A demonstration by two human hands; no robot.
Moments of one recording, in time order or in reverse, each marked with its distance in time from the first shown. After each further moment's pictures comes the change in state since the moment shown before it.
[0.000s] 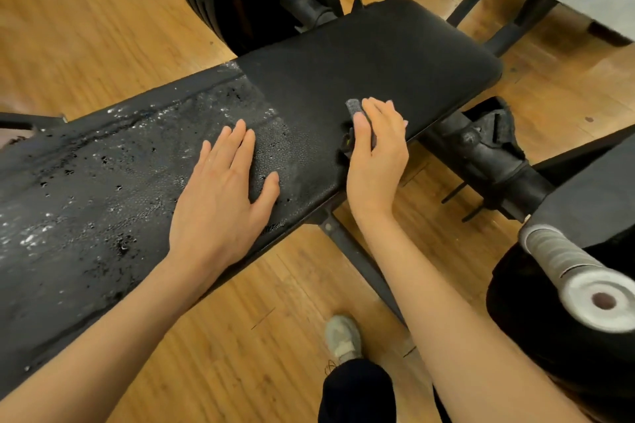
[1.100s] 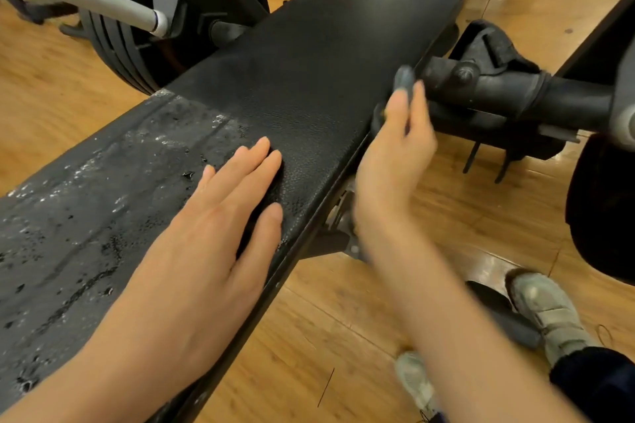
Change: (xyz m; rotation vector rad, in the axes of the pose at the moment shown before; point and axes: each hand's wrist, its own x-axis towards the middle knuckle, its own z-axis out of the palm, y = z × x) left_hand -0.002 -0.003 -0.003 -0.114 -0.143 0.420; right_hand -0.014 0.024 0.022 0.519 0.542 0.296
